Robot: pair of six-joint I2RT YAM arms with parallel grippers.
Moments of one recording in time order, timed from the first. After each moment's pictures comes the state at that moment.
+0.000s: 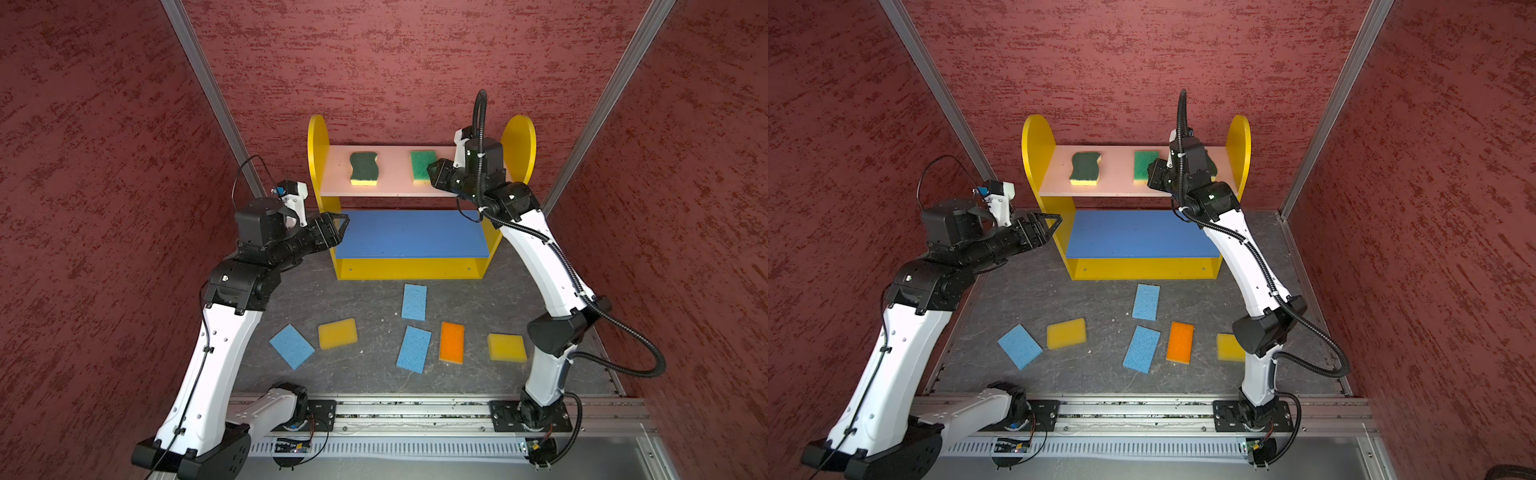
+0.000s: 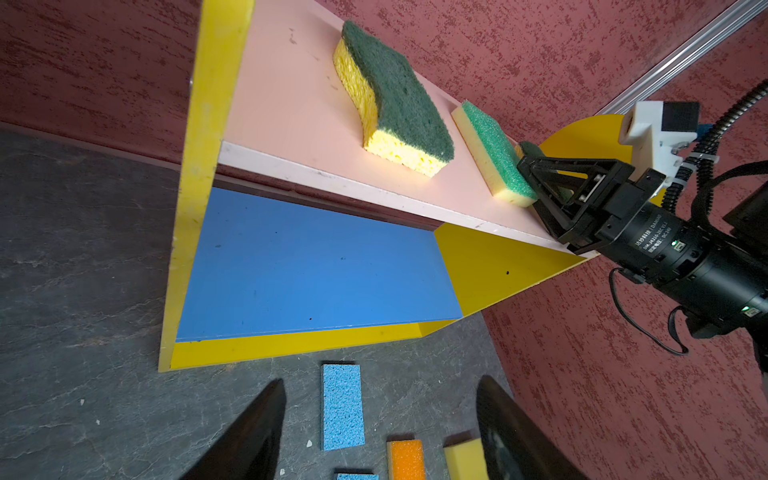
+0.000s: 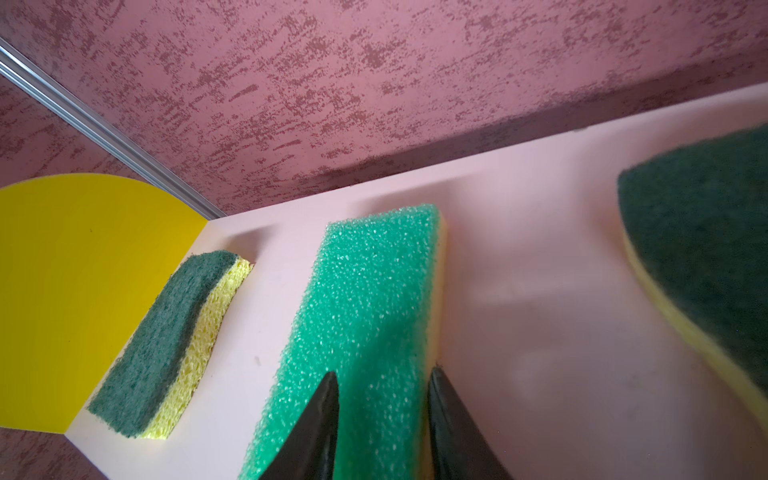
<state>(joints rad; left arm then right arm) -0.21 1.10 1.53 -0.79 0.30 -0.53 0.47 1.90 2.33 -0.74 0.03 0.55</state>
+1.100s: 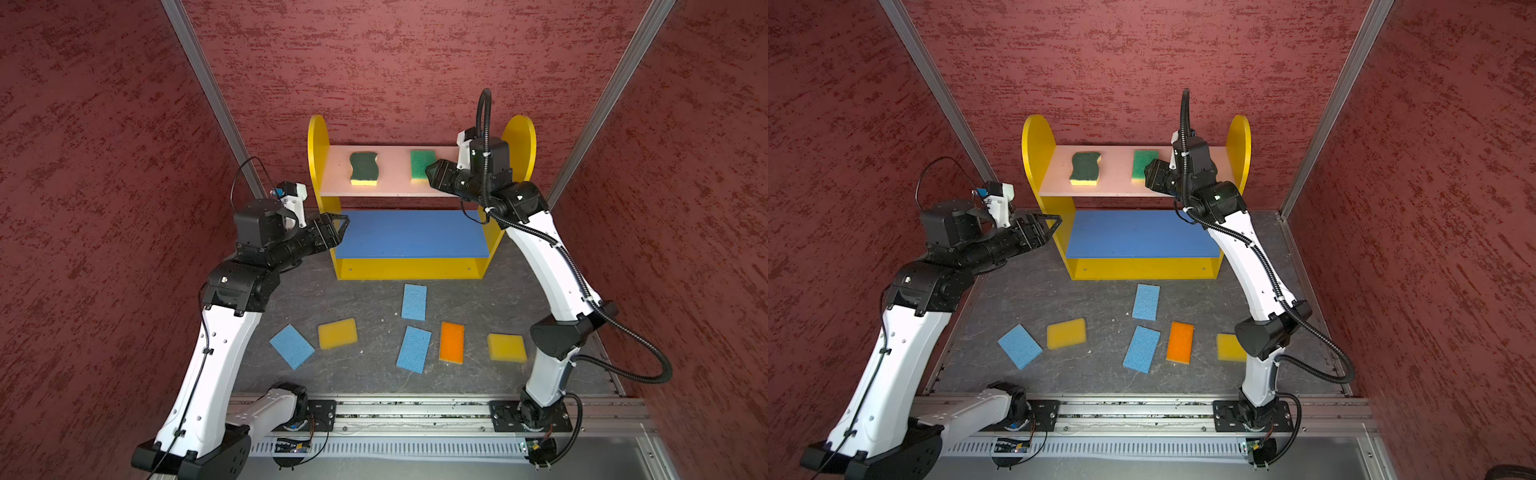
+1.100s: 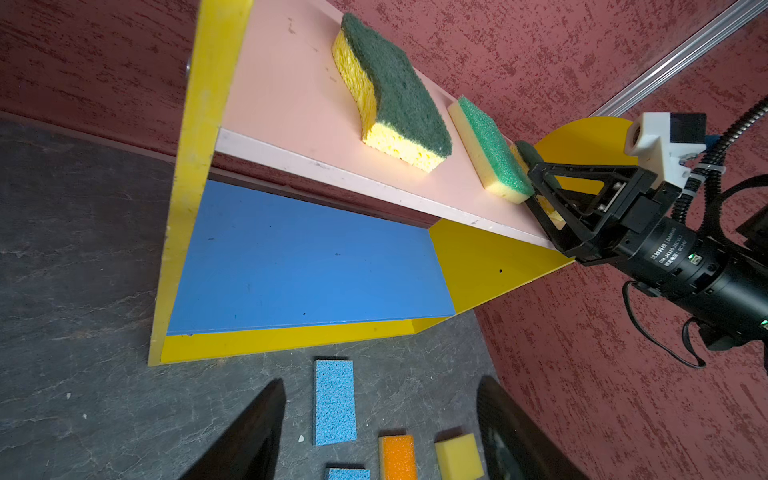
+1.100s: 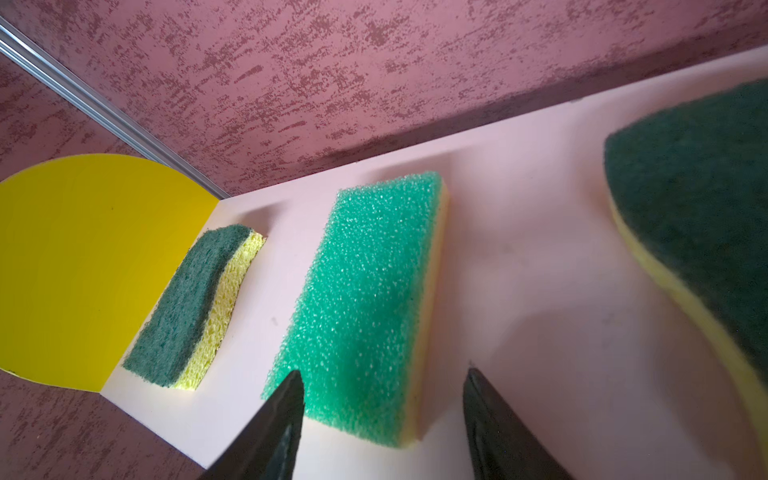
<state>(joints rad) -0.20 1.09 1.52 -0.79 0.32 -0.55 0.47 1.86 2.34 -0.82 0.00 0.55</state>
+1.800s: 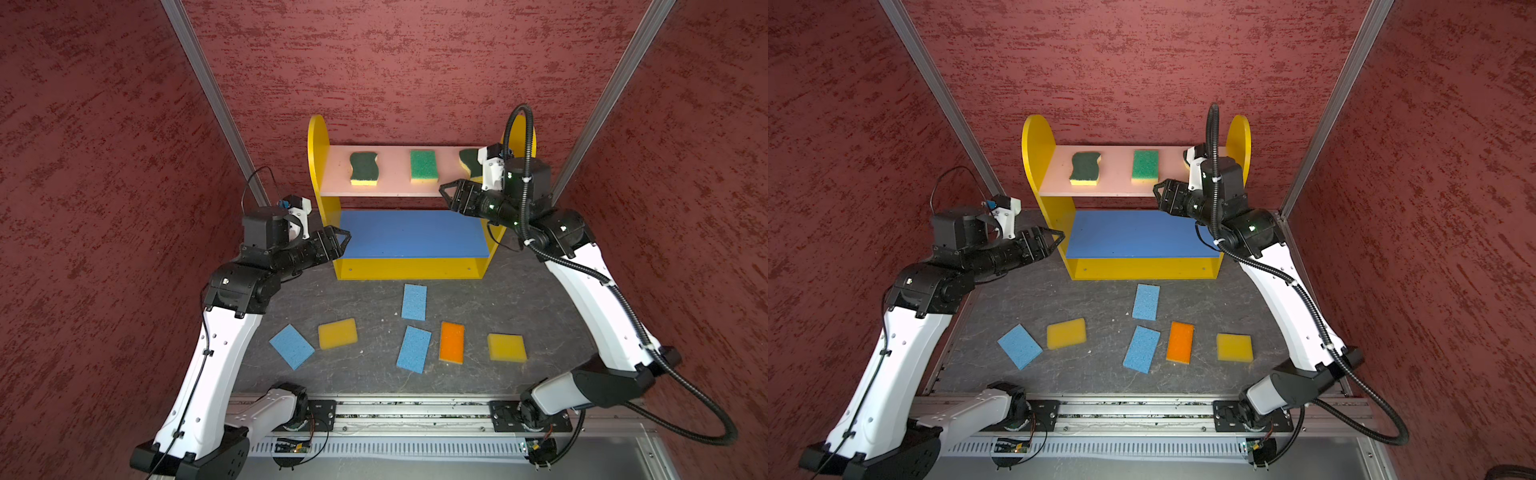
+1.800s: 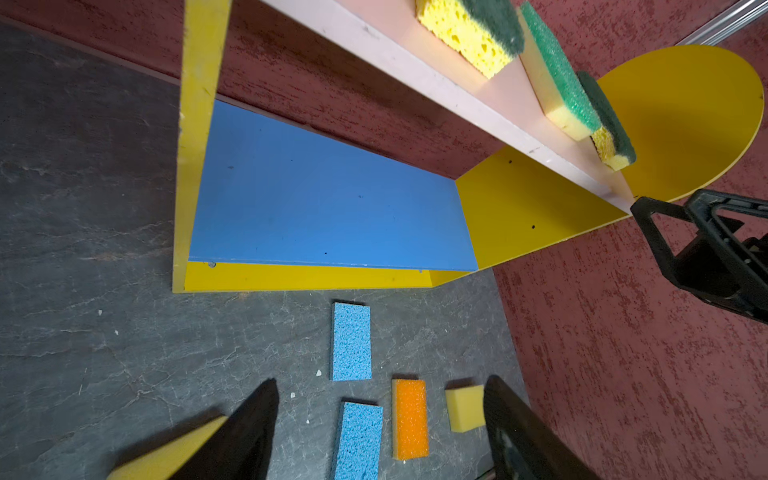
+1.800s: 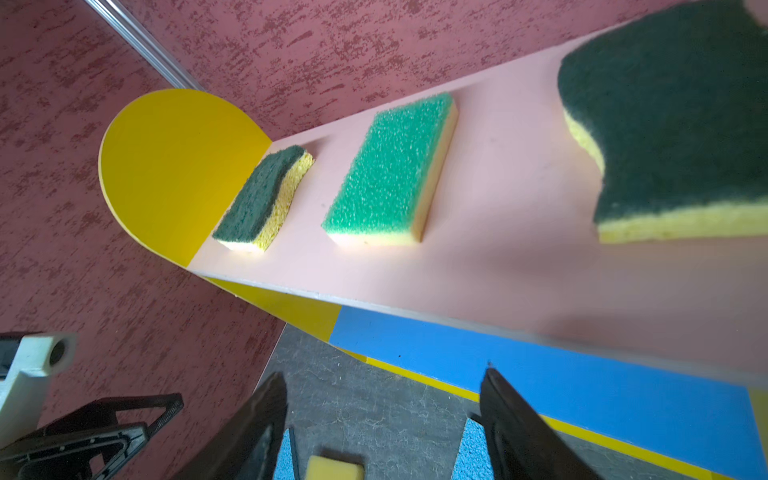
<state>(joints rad) -0.24 1.08 1.49 -0.95 0.31 -0.54 0.48 1.45 1.84 -0.72 -0.14 0.51</state>
